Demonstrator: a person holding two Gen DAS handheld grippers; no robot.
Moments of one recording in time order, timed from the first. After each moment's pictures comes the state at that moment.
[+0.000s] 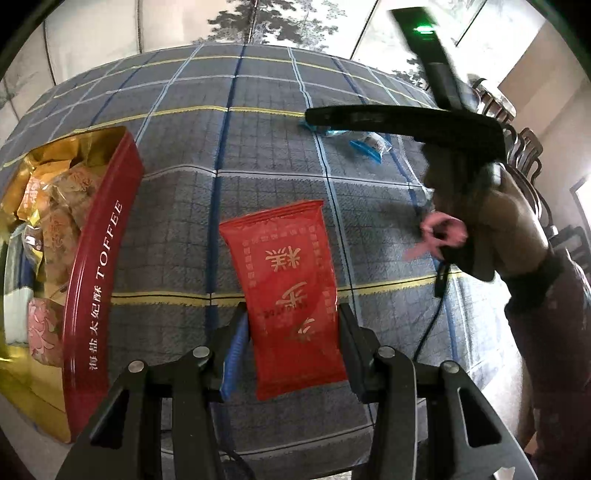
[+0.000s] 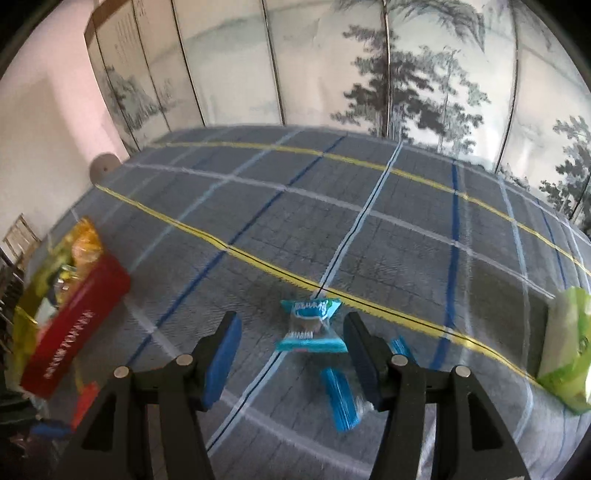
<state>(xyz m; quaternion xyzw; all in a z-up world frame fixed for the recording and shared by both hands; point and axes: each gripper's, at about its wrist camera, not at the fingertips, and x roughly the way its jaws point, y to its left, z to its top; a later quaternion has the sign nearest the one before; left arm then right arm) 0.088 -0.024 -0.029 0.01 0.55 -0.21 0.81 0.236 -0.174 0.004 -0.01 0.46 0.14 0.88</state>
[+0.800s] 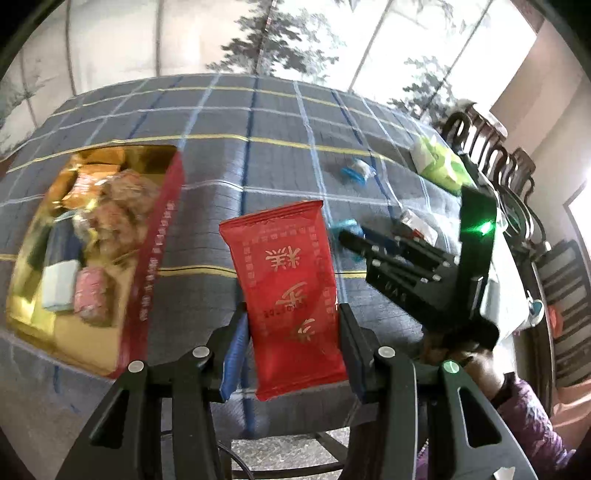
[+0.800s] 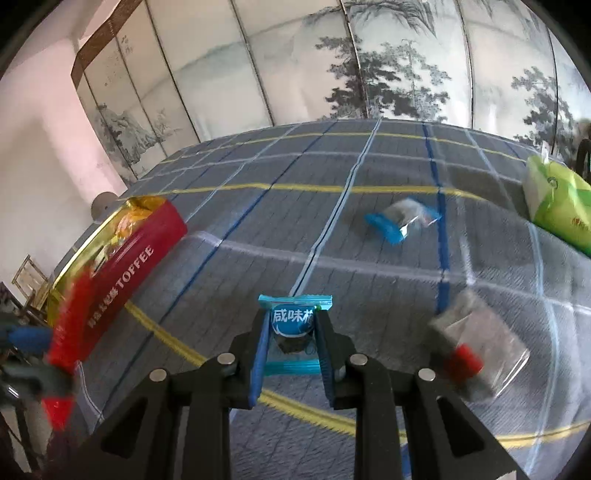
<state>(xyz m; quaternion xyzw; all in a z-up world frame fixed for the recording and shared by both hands) 0.041 0.016 0.024 -0.02 0.51 -0.20 0.84 0.095 -0.159 -0.011 0.07 0.42 0.12 0.90</state>
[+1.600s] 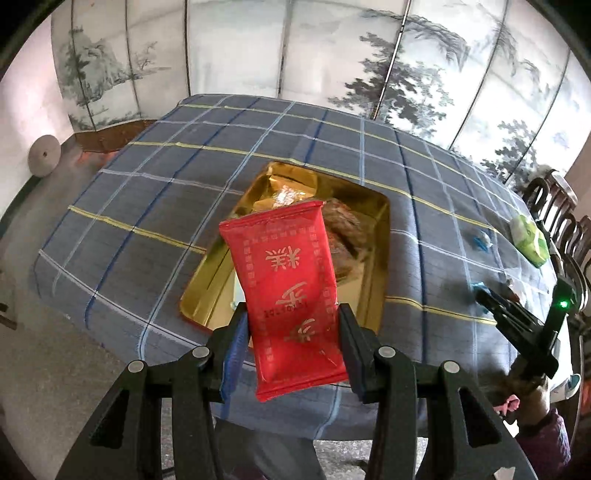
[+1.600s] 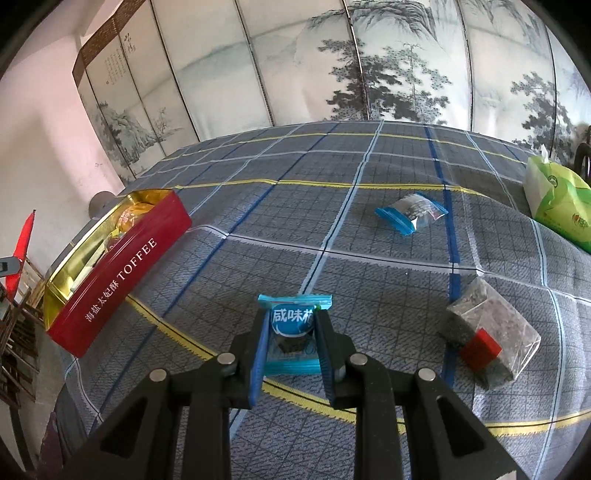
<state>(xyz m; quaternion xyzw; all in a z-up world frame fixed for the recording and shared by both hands) 0.046 0.184 0.046 -0.05 0.48 -0.03 0.88 0.084 -0.151 -0.015 0.07 0.41 0.11 0.90</state>
